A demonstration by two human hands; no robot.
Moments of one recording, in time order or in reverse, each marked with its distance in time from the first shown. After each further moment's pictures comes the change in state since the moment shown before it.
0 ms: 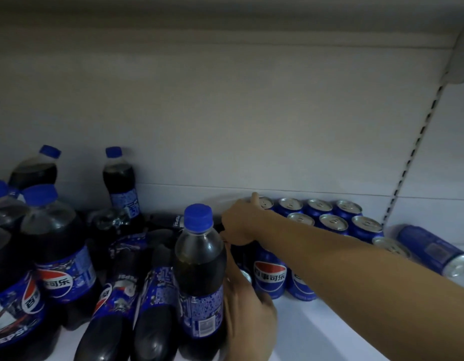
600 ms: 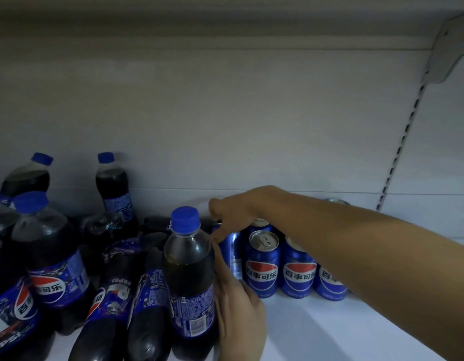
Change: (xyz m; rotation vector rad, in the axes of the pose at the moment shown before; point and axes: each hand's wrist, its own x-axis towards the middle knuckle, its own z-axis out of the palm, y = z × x) left_hand -0.002 0.007 -0.001 -0.150 0.125 0.090; right_hand -0.018 0.021 -0.034 0.327 -0.108 -0.167
